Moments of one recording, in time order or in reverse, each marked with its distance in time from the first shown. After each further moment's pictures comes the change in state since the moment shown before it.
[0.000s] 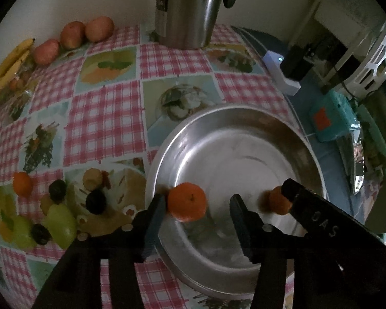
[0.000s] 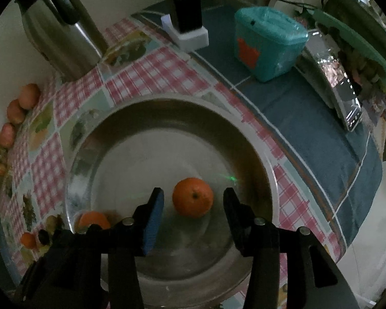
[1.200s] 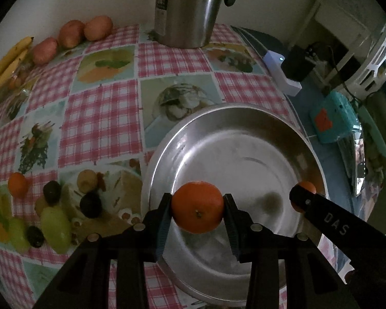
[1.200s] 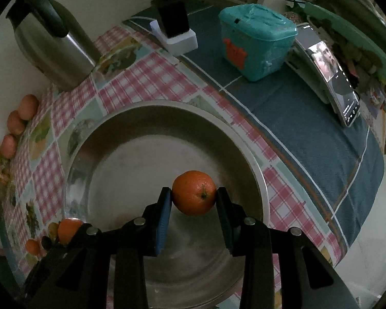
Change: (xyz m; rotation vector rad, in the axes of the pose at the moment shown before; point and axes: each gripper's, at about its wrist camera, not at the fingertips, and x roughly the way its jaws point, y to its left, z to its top) left arm 0.011 -0.001 -0.001 -0.003 0.000 -0.013; right arm 0.002 -0.011 -0.001 0.046 0.003 0.014
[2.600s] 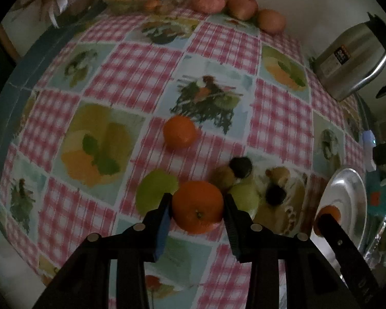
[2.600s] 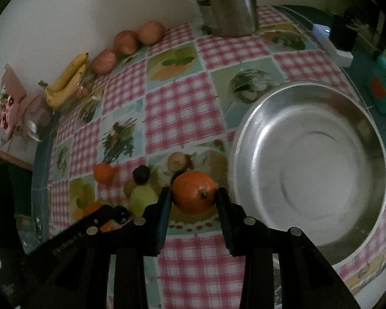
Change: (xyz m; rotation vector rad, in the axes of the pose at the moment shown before) left arm -0.055 0.194 -0.019 -0.506 0.066 0.196; right arm -0.026 0.147 -0.076 -0.396 0.060 0.316
